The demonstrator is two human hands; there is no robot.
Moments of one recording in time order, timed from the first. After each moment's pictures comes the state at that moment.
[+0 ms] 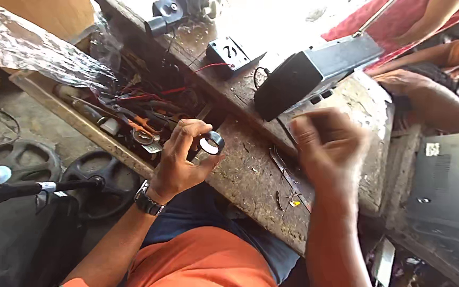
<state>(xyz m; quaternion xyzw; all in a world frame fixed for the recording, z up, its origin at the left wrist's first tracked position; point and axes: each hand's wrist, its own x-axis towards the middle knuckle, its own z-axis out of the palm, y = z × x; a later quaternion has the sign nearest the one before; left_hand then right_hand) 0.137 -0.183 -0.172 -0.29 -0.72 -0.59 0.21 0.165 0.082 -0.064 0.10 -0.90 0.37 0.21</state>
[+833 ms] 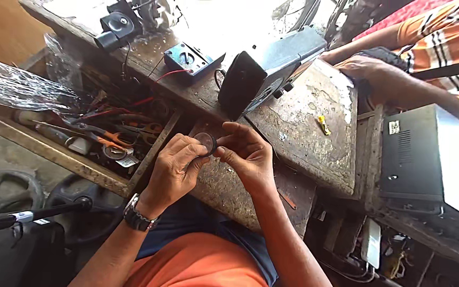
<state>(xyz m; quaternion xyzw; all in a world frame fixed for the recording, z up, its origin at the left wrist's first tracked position) 0.137 -0.144 -0.162 -0.36 -0.74 -0.53 0.19 0.173 0.051 -0.126 0.10 -0.71 0.69 0.11</state>
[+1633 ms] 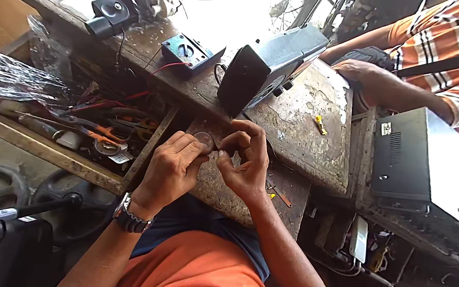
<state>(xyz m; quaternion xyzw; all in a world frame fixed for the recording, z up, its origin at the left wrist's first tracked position) 0.137 -0.147 -0.155 -0.38 -0.79 -0.44 0.18 0.176 0.041 -0.138 0.14 -0.81 0.51 0.25</state>
